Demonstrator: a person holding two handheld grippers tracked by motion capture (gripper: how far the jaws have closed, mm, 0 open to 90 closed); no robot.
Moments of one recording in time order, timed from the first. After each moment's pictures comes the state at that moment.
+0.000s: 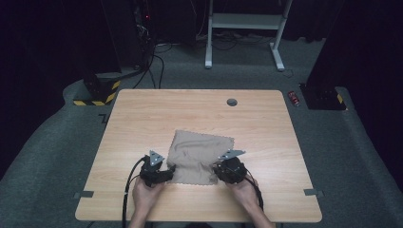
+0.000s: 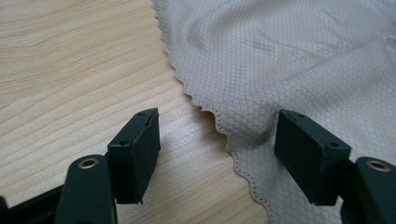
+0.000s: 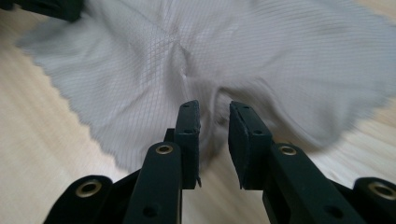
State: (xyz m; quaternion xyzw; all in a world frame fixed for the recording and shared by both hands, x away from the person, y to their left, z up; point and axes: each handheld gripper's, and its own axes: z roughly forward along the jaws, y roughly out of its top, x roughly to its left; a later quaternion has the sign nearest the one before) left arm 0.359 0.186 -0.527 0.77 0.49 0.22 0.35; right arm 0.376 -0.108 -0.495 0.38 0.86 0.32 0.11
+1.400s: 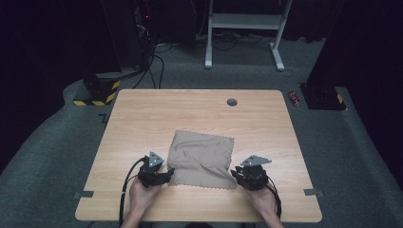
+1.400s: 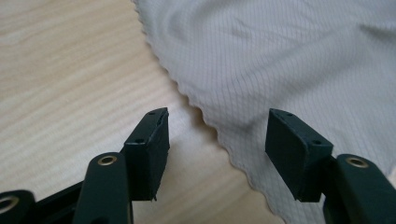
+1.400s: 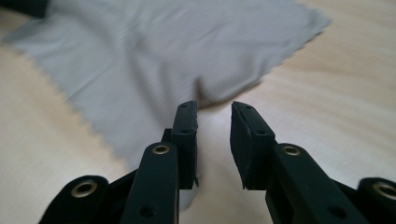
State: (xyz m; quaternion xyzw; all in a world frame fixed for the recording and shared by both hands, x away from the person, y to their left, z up) left arm 0.356 0.191 -0.516 0.79 0.46 0.19 0.35; right arm 0.351 -0.168 -0.487 0.41 0.83 0.35 0.14
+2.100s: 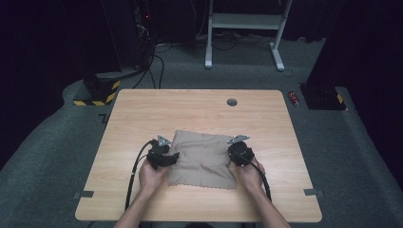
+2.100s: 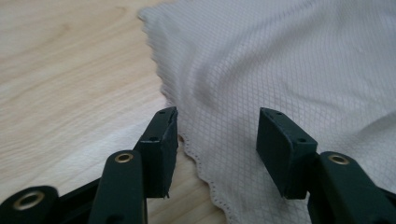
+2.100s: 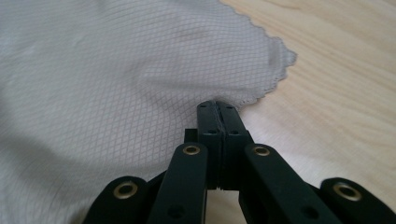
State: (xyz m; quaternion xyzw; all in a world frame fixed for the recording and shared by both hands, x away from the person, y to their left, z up) left arm 0.416 0.172 -0.516 0.79 0.48 0.18 0.33; right arm 0.438 -0.132 -0.507 0.42 0.85 0.26 0.20
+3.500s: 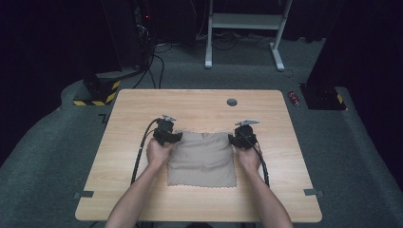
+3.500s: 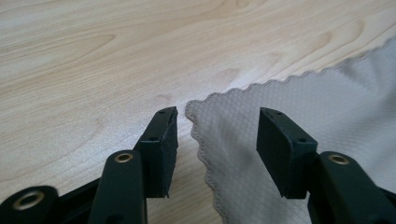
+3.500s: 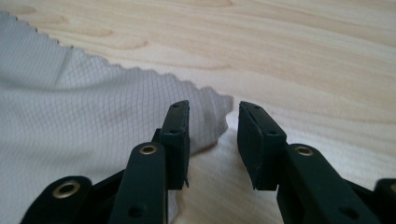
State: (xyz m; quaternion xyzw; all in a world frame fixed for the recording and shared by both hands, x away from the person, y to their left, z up) left arm 0.503 0.165 -0.506 0.78 0.52 0.18 0.30; right arm 0.501 -0.149 -0.509 0.51 0.78 0.33 0.17
